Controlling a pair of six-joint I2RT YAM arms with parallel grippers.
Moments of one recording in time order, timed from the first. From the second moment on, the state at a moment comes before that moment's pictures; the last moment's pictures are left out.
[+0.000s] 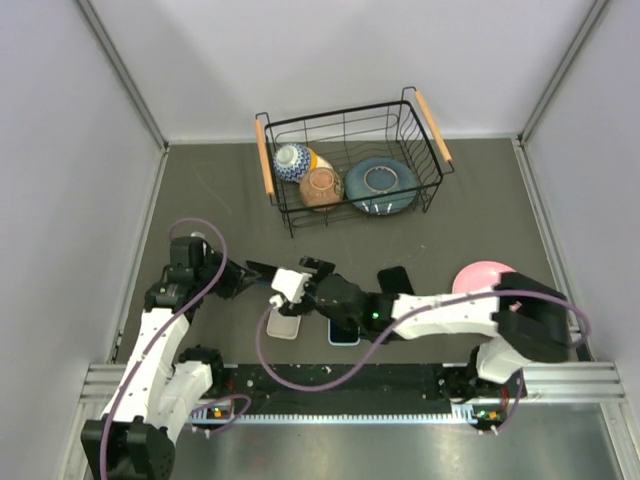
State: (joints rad) left arm -0.05 0.78 0.61 -0.64 0.34 -1.02; right arm 1.32 1.62 0.88 0.43 0.44 -0.48
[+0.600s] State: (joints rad) left arm -0.06 0.84 0.61 -0.39 0.93 -0.65; right arm 0.81 1.12 0.86 -0.03 -0.35 0.05
